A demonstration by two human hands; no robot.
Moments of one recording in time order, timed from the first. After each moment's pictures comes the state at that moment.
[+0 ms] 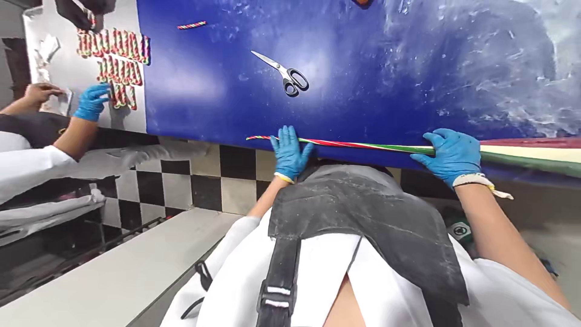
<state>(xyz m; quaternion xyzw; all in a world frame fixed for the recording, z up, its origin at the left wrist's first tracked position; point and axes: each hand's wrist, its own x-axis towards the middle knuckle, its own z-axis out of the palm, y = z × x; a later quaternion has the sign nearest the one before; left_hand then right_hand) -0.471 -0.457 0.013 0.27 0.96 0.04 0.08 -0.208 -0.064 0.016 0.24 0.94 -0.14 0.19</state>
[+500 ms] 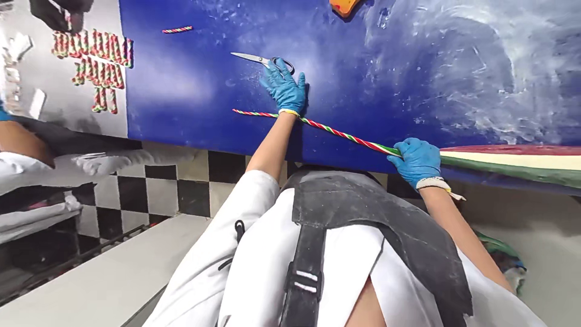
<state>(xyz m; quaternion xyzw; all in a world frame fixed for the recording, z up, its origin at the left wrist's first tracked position) -0.609 -0.278 -0.012 0.19 0.97 0.10 -0.04 -0.231 -0.085 0.031 0.26 0.92 -0.18 0.22</state>
